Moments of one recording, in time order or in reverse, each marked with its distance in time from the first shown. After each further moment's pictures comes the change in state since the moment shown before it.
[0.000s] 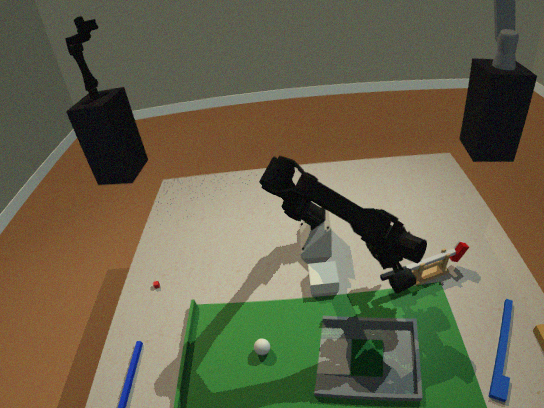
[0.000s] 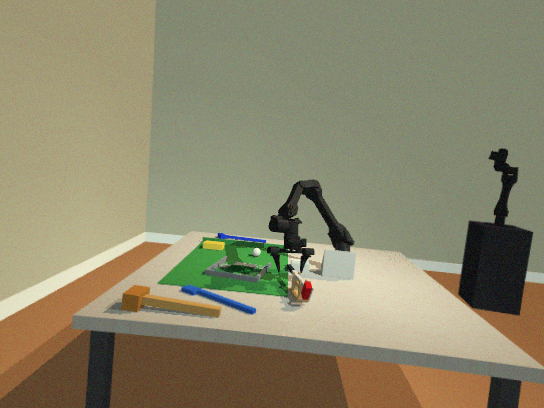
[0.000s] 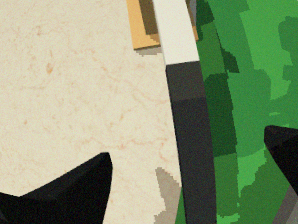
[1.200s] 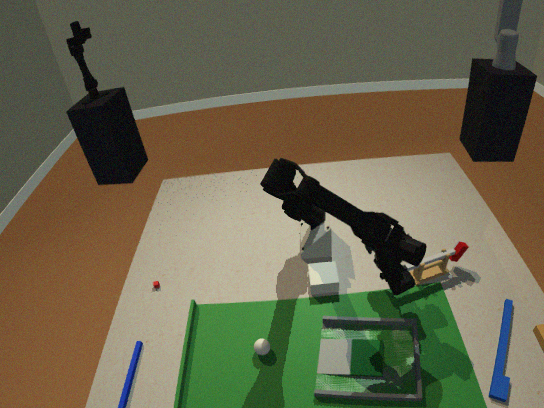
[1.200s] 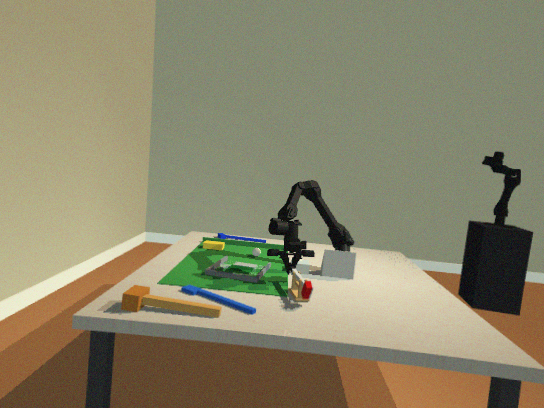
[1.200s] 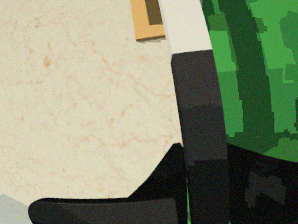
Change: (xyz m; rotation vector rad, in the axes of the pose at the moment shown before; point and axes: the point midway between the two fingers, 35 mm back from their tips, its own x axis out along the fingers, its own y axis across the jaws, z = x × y) arm 0.008 0.002 -0.004 0.001 0.015 0.013
